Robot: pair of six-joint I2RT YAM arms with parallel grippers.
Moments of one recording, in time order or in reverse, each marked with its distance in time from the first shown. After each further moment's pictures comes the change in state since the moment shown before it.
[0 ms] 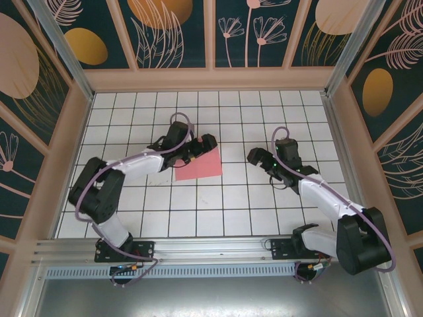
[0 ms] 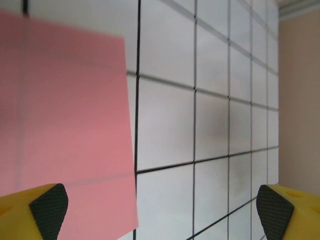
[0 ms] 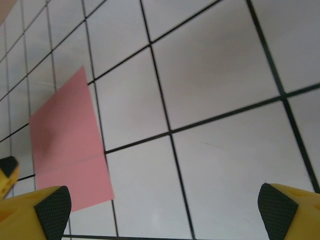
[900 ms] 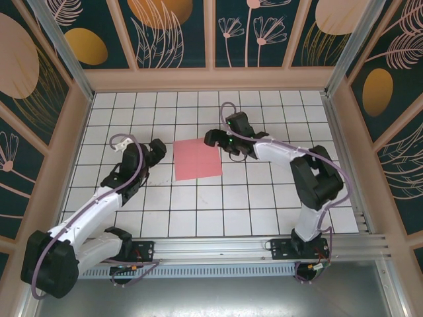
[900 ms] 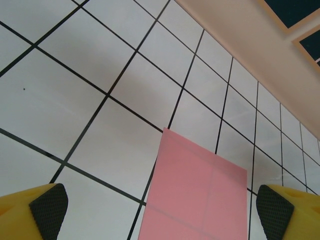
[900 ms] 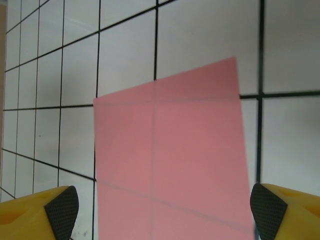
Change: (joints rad) left arm 0.169 -0.632 -0.403 -0.138 -0.507 0.013; right arm 0.244 0.658 0.591 0.054 -0.079 -0.011
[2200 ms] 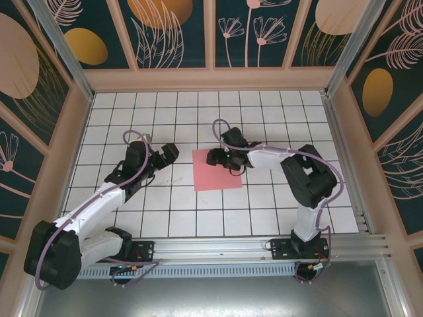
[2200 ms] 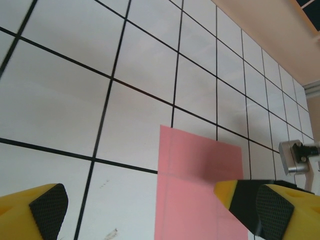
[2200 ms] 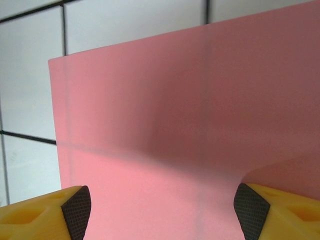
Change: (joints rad) left arm 0.002 0.090 0.020 0.050 0.318 0.097; right arm 0.049 -0.008 -0.159 -0.067 0.064 -0.055
